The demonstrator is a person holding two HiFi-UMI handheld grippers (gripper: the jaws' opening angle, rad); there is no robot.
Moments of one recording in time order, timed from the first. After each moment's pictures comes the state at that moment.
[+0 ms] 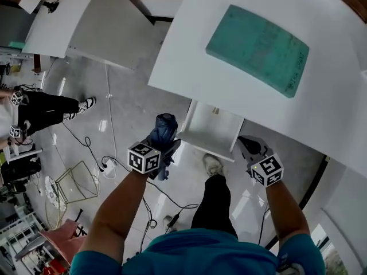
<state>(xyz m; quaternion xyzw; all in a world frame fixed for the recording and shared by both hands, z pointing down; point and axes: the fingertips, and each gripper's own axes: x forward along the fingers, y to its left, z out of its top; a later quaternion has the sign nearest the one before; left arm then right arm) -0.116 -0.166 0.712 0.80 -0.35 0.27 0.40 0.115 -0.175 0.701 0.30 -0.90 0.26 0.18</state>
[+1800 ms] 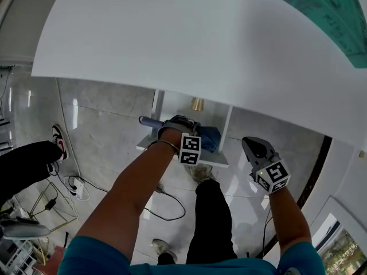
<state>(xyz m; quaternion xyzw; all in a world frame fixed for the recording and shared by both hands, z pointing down) 0.042 -0.113 1.079 0.78 0.14 0.60 -0.12 0.180 -0.129 0.915 0.39 -0.85 0.27 0.22</state>
